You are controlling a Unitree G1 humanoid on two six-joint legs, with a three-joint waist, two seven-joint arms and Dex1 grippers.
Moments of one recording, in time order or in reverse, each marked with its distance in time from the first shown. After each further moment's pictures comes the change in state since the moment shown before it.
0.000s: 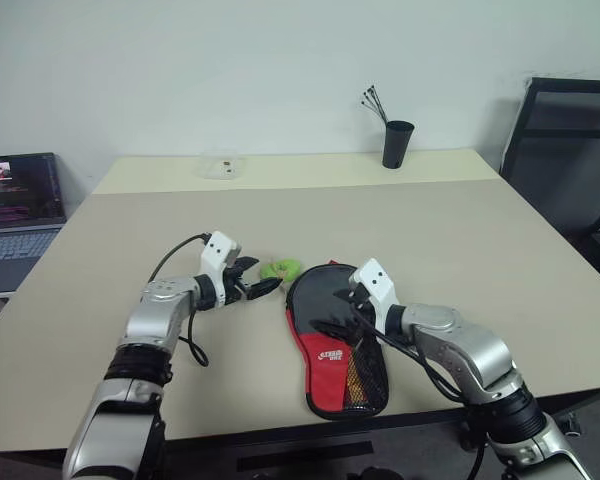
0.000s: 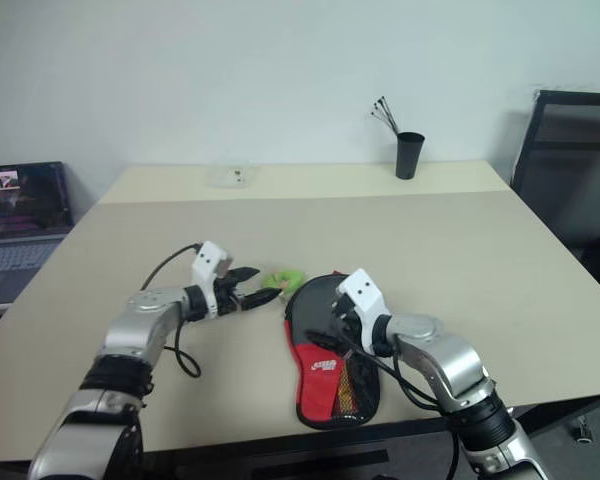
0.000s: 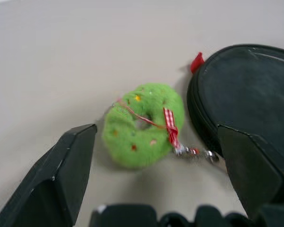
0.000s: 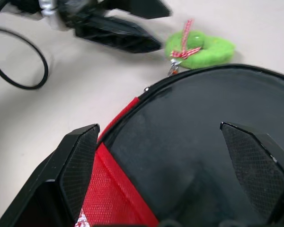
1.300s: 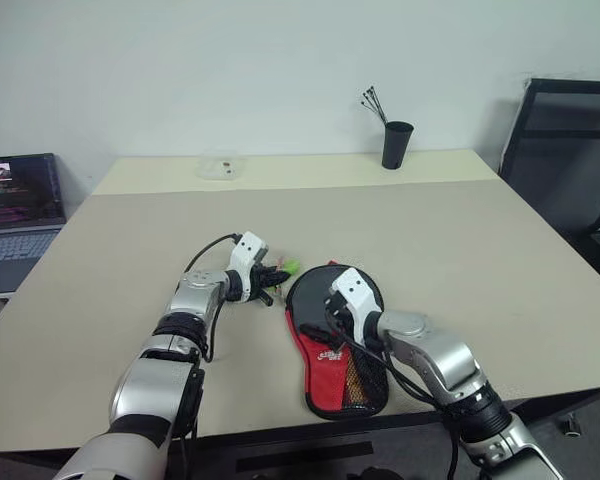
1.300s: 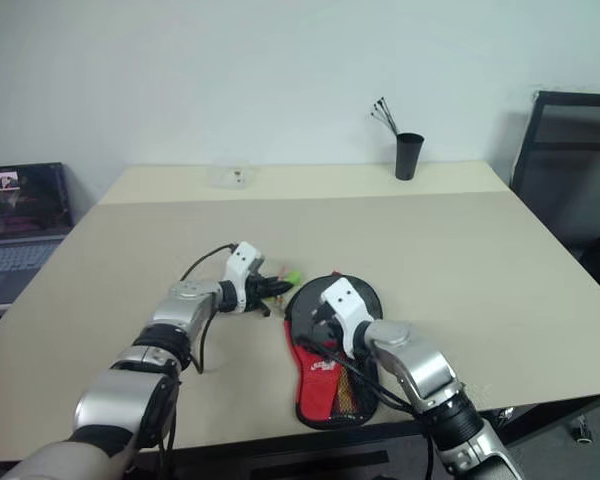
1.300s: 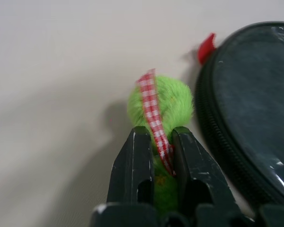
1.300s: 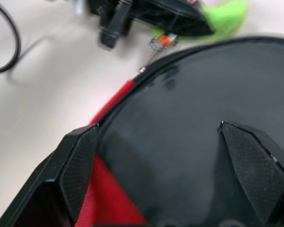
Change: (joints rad) left arm -0.234 -0.106 -0.021 0.482 0.183 -0.255 -0.053; right arm -0.038 0.111 0.043 0.164 -0.151 -0.022 -0.088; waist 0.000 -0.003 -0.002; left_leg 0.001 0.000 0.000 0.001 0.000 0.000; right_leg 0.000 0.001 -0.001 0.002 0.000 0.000
